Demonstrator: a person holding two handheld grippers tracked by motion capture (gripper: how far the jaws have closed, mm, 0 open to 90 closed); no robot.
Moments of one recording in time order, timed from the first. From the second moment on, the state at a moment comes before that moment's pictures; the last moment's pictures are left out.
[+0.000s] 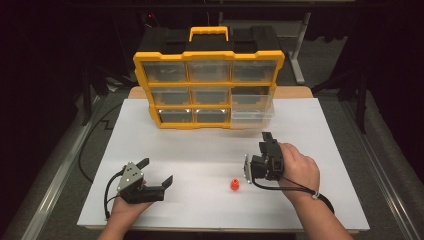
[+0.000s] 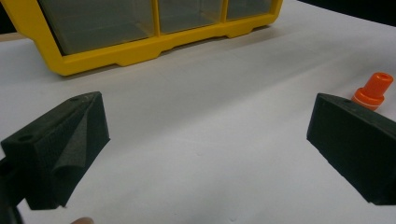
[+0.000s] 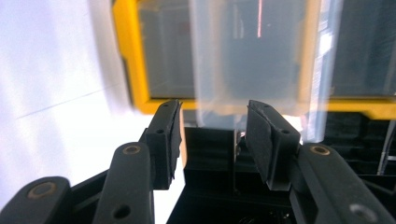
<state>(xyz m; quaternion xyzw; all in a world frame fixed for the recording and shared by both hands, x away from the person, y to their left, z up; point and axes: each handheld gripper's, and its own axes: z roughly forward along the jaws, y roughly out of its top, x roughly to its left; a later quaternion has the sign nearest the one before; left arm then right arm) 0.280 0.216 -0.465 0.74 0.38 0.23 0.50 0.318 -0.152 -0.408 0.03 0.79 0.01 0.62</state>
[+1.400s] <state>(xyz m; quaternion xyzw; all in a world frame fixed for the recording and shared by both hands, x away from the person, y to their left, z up) 0.280 0.221 -0.465 0.73 0.40 0.23 0.50 0.287 -0.198 -0.470 0.05 0.84 -0.01 0.55</state>
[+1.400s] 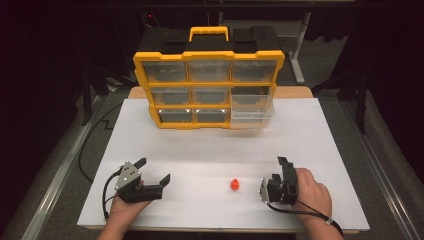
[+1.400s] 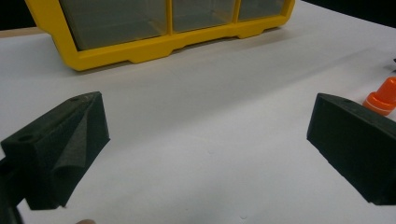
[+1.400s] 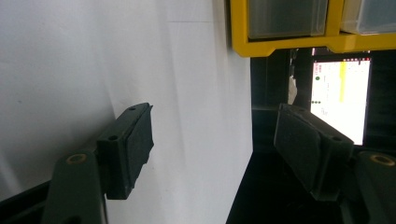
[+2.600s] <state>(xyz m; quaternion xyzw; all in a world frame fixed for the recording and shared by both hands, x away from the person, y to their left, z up) 0.281 0.221 -0.465 0.73 0.40 0.23 0.50 0.285 -0.195 -0.464 0.08 0.83 0.02 0.55</state>
